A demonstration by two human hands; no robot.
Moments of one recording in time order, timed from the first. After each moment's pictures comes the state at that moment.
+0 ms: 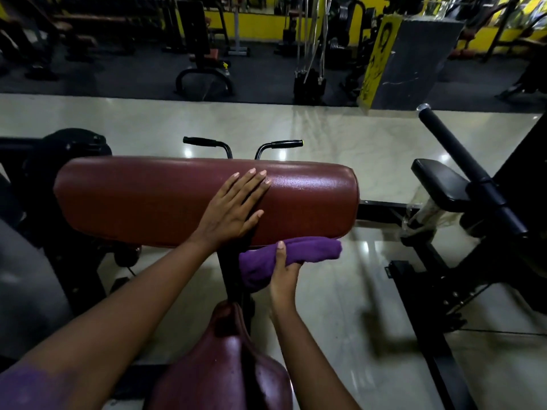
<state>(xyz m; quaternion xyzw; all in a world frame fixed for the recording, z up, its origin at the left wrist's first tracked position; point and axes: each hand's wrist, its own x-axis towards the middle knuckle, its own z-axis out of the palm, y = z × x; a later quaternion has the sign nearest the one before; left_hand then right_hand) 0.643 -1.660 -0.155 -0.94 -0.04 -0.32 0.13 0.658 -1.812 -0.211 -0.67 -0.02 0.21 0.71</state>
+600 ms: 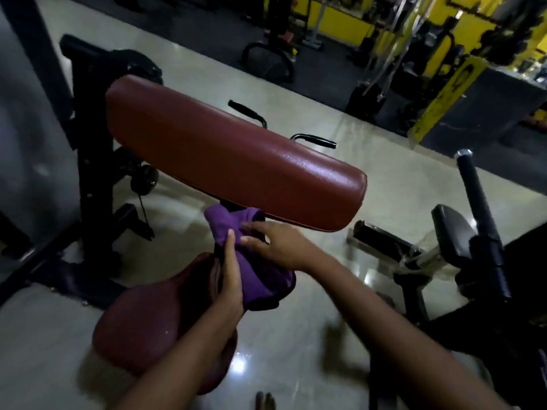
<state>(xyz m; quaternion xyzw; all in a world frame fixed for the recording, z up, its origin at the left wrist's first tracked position) 0.602 -1.857 -0.220 -0.24 -0.48 -0.35 -0.77 0.701 -1.869 -0.116 -0.71 -0.67 0.21 0.03</state>
